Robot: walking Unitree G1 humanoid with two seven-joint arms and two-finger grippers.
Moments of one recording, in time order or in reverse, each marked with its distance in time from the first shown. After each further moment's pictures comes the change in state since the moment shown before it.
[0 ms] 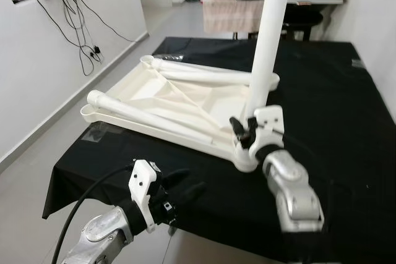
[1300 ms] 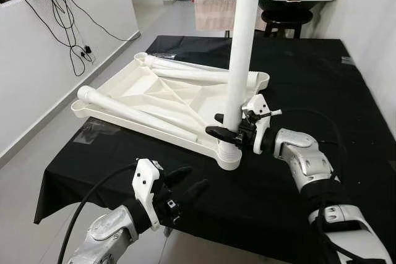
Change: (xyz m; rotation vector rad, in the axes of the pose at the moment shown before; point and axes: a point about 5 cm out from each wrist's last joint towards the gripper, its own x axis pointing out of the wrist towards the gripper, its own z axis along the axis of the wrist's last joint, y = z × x) left arm 0.006 0.001 -0.002 -0.007 -0.017 0.005; right arm 0.021 -0.005 0.007 -0.011 0.003 0.757
